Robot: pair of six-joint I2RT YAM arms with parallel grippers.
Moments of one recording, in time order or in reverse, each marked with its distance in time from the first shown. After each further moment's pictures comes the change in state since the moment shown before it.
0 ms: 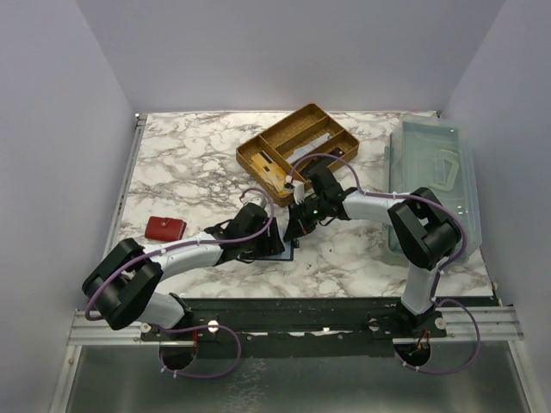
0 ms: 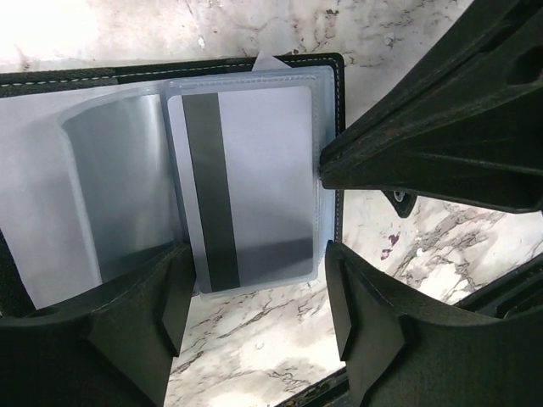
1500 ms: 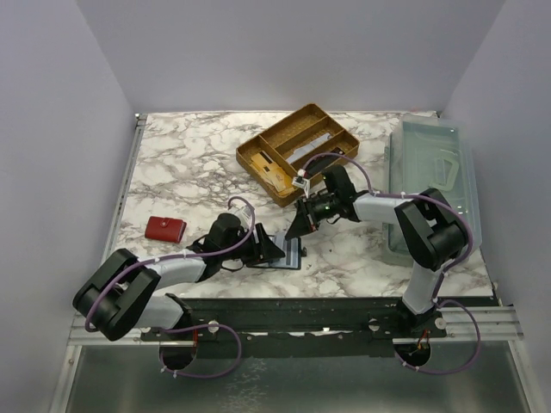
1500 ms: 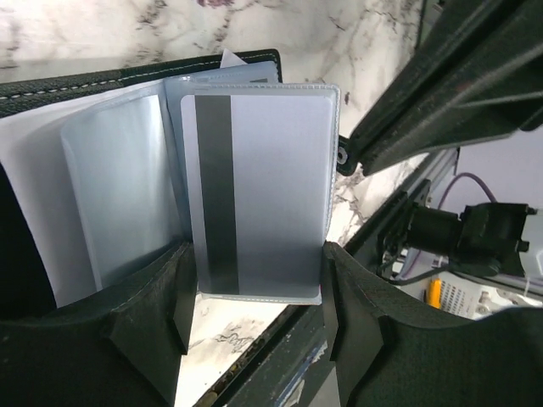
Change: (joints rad) left arm 0.135 -0.087 -0.278 0.438 0.373 -0.159; right arm -0.088 -0.035 -0.095 0.221 -0.363 0.144
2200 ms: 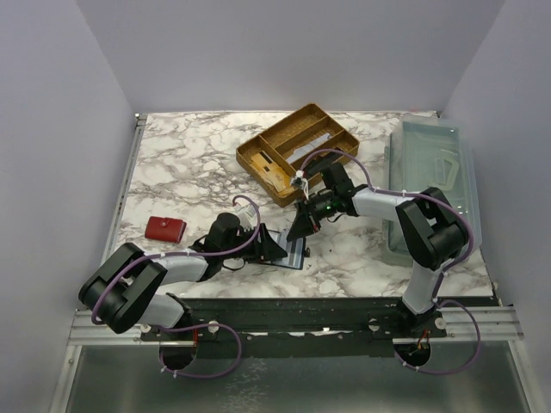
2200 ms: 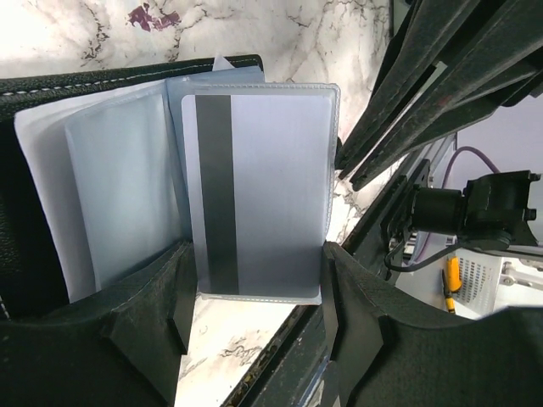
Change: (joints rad) left arm 0.005 0.058 -0.018 0.161 0.076 0.090; right arm 0.000 0.003 0.070 -0.187 -0.086 -0.276
